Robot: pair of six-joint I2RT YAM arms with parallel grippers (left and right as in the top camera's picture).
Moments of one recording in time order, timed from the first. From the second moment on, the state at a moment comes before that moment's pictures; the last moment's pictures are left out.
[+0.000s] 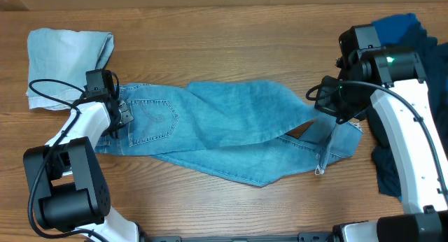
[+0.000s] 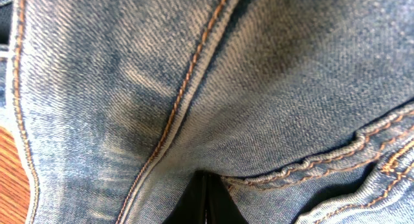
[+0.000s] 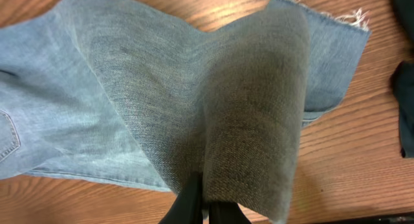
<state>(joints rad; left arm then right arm) 0.20 1.82 1.04 -0.50 -0.20 -0.32 0.13 1.57 1.63 -1.47 -0.09 0.47</state>
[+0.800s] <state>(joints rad) 0.20 1.82 1.04 -0.53 -0.16 -0.32 0.13 1.42 1.66 -1.51 -0.08 0.43</state>
